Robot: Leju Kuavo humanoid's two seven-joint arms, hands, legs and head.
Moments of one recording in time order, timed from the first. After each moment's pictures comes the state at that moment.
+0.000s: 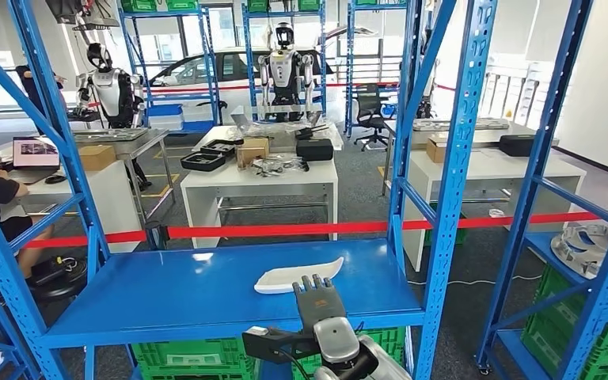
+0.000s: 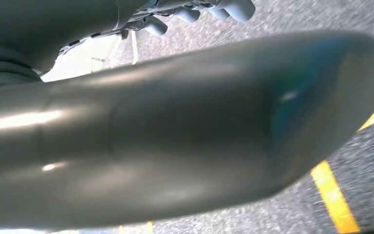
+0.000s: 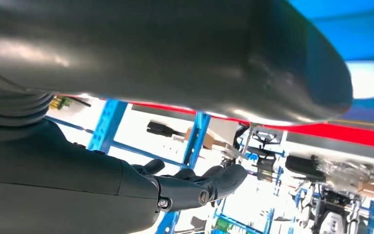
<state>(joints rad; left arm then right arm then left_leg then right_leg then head) -0.18 -0.12 0.24 -0.18 -1.08 -0.11 0.29 -0.98 0.21 0.90 -0.37 1.17 0.03 -0.02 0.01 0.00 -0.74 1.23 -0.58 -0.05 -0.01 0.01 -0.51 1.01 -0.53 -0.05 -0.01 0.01</state>
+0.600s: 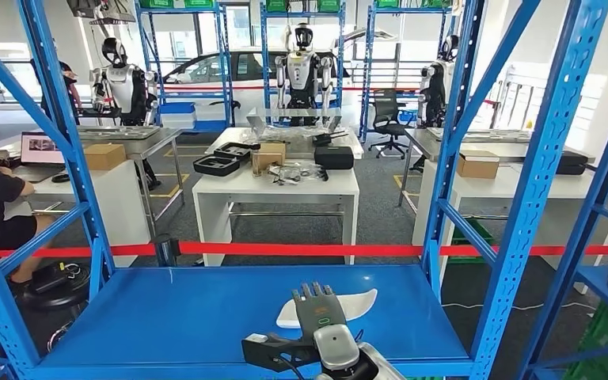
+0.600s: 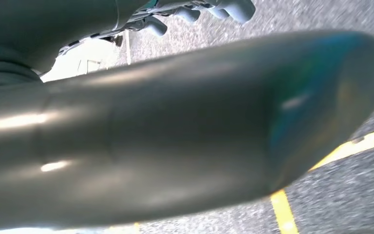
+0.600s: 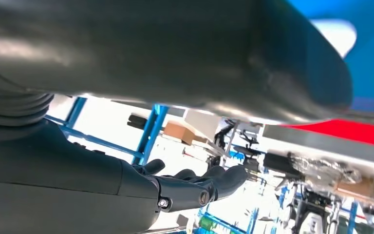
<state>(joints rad) -0.19 -0.12 0.24 -0.17 -1.09 -0.12 0.31 -0.95 0.21 0.91 -0.37 1.16 0.03 -0.02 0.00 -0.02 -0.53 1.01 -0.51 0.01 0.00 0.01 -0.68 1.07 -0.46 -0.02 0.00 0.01</state>
